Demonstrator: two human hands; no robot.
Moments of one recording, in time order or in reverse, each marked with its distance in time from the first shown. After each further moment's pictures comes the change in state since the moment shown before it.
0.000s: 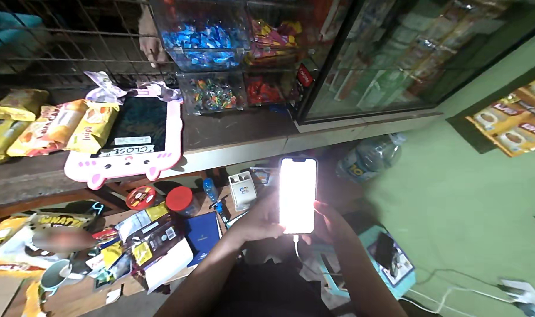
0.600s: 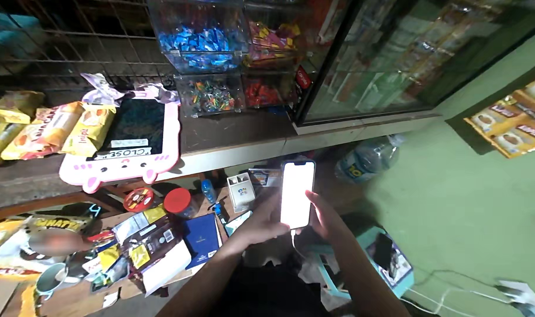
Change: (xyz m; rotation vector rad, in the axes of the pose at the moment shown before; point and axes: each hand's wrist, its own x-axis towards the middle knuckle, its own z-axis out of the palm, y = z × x) left_hand 0.005 0.001 0.011 0.154 0.117 -0.064; right_hand 0.019 -0.009 0.011 -0.189 0.245 0.129
